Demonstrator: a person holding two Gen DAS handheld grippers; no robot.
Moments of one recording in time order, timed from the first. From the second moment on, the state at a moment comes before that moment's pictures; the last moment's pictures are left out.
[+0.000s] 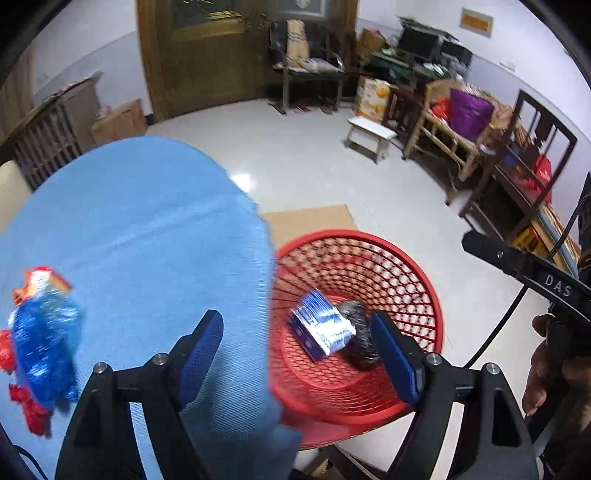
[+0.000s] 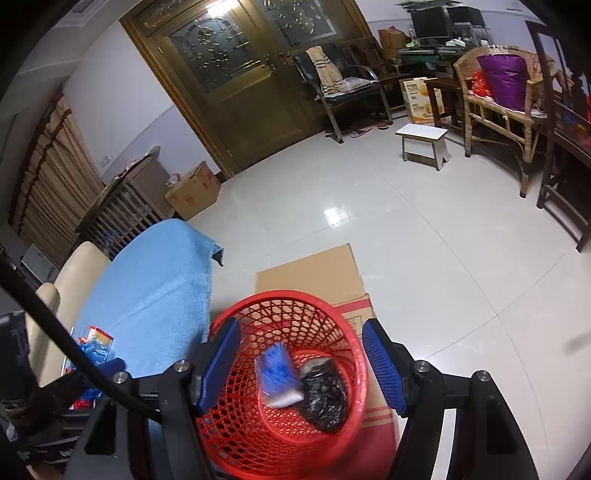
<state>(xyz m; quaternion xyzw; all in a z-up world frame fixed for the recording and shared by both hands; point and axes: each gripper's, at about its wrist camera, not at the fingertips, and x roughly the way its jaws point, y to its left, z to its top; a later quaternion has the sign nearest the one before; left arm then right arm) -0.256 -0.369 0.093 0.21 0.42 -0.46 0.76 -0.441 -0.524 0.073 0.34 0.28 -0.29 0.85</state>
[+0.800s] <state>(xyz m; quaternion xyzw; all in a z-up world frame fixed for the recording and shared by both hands) -0.138 -0.071 0.076 0.00 0.46 -0.18 0.87 -0.250 -0.338 0.082 0.26 0.39 -0.03 0.88</state>
